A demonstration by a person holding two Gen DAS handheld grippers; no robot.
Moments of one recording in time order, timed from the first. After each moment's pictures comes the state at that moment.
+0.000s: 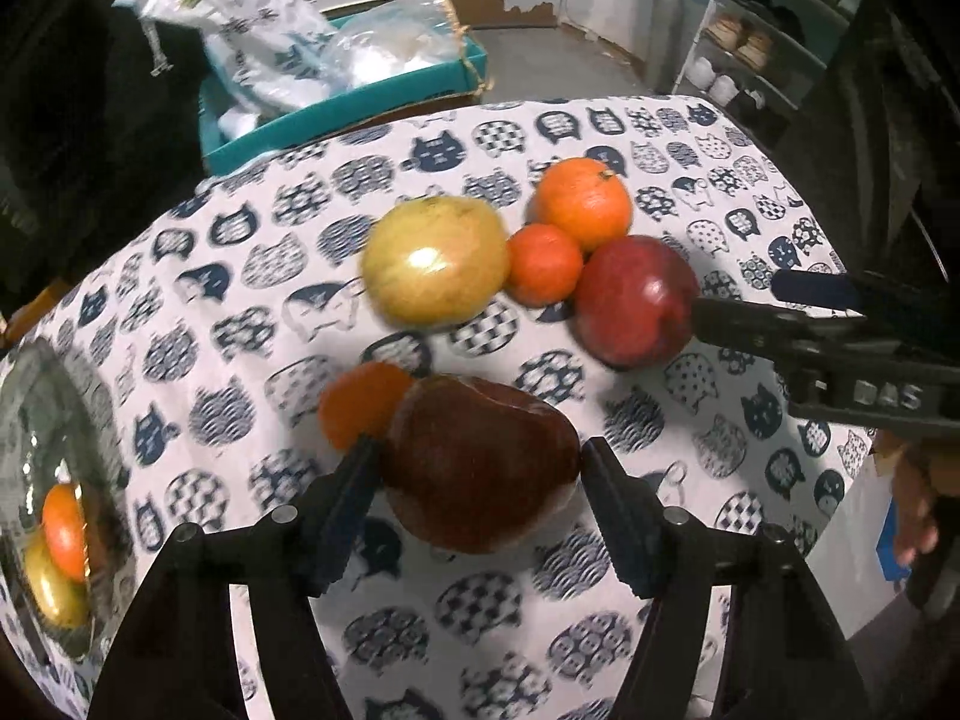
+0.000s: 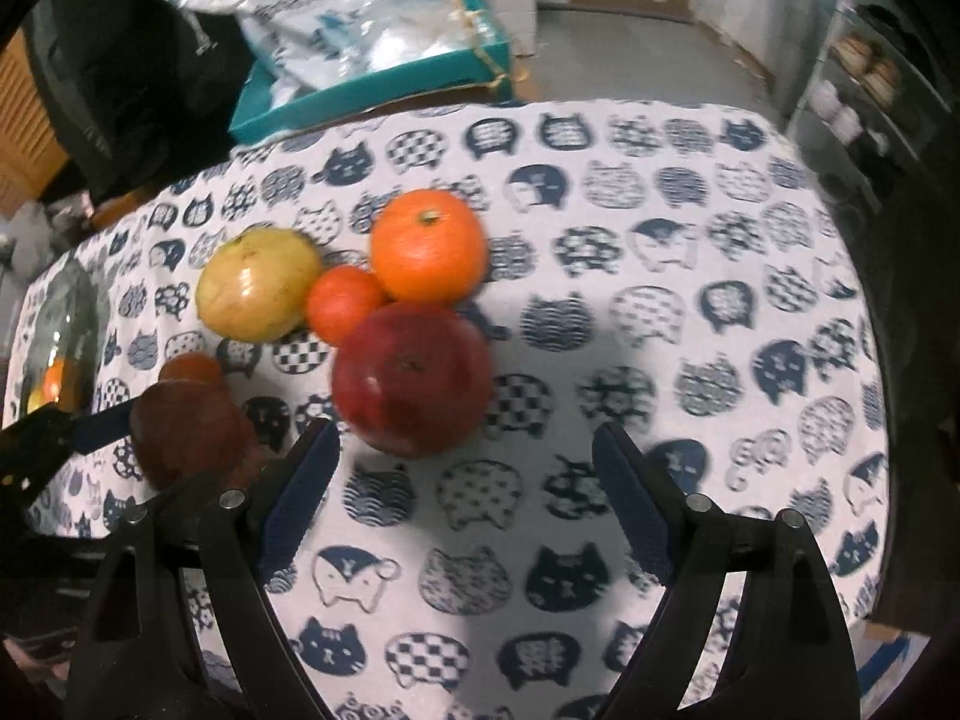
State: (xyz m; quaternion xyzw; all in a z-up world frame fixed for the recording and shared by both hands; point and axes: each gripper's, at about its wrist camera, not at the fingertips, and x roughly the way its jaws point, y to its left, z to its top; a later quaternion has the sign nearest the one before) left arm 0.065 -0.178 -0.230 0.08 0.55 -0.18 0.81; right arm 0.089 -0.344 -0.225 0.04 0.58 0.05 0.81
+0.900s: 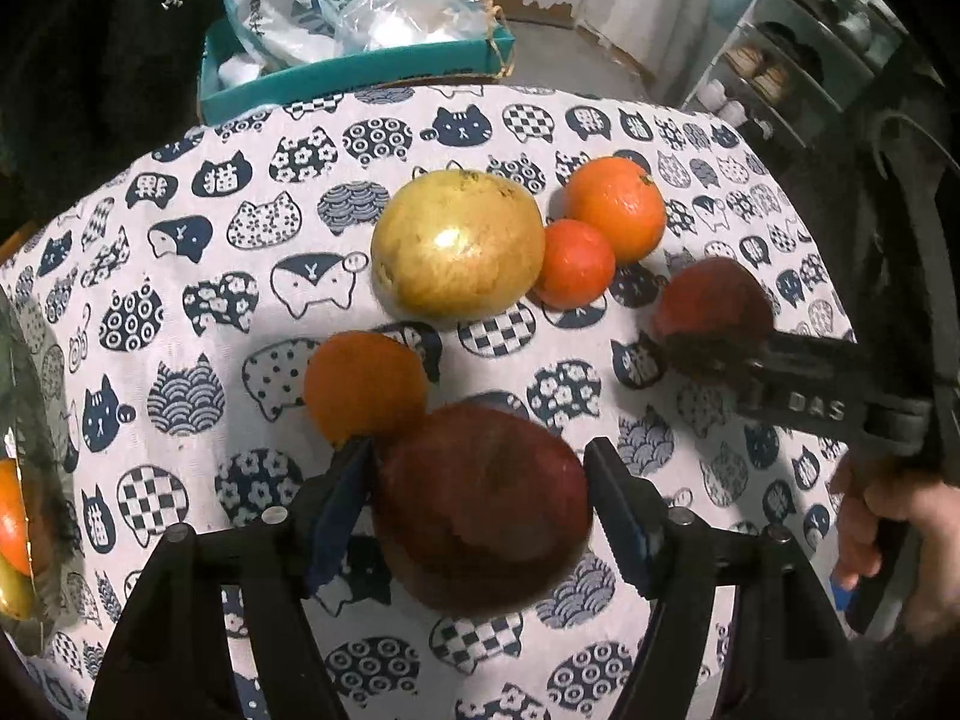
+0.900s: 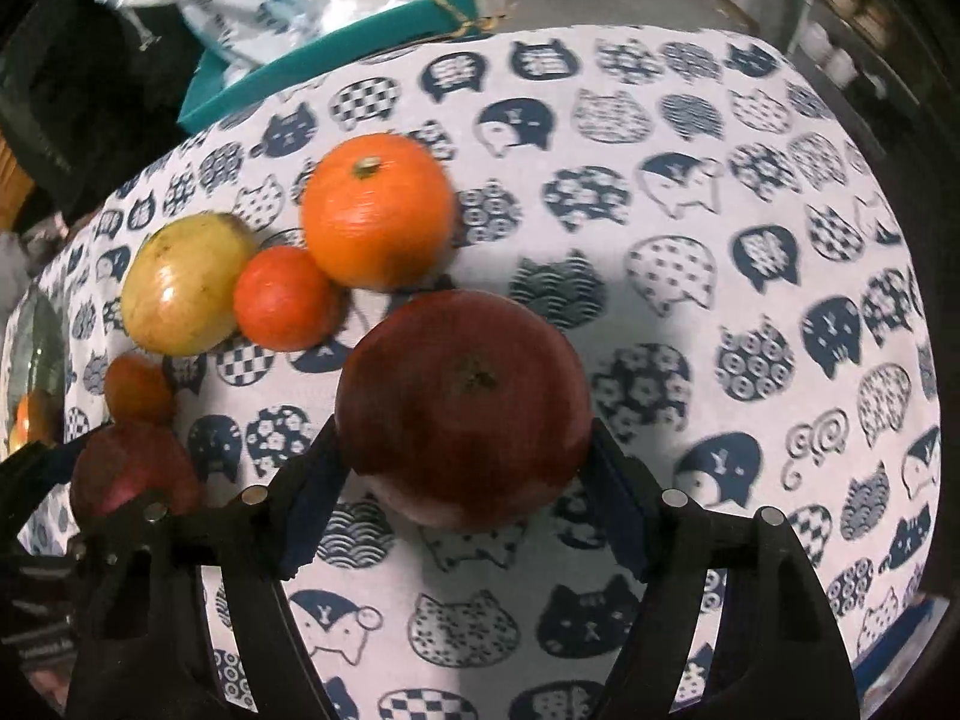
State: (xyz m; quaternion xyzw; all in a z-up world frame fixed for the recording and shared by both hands) left arm 0.088 -0.170 -0.255 0.01 0.57 -0.19 0.80; right arm 0.103 -0.358 -0.270 0.08 0.61 0.02 0.79
